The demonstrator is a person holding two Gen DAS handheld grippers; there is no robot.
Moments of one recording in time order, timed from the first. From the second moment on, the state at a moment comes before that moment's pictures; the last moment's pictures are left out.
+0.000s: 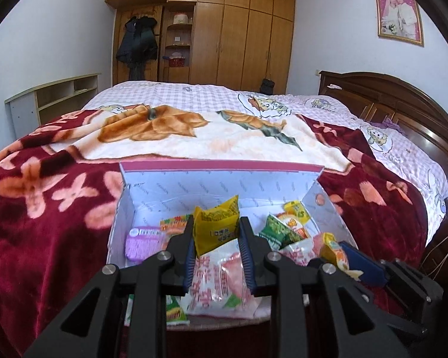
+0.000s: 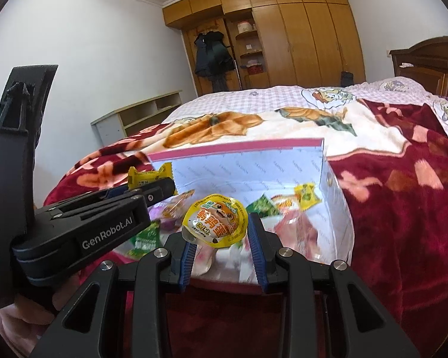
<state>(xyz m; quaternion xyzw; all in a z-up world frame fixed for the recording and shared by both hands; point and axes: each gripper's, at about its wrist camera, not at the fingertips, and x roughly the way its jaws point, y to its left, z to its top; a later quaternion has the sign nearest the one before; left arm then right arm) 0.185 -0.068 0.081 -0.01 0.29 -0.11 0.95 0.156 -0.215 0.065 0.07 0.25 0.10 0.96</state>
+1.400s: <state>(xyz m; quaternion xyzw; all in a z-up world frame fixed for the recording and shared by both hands) 0.260 -0.065 0.037 -0.04 0.36 -0.07 0.93 0.221 -0.237 0.040 0.10 0.28 0.05 0.95</state>
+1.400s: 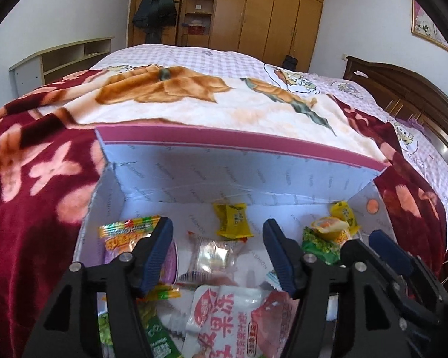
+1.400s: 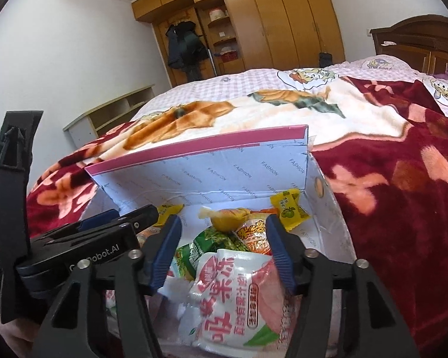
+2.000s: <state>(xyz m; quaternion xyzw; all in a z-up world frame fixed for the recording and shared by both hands) 0.184 -0.053 0.063 -0.03 0.34 -0.06 0.94 0.155 -0.228 0.057 0.12 0.26 0.05 0.96</state>
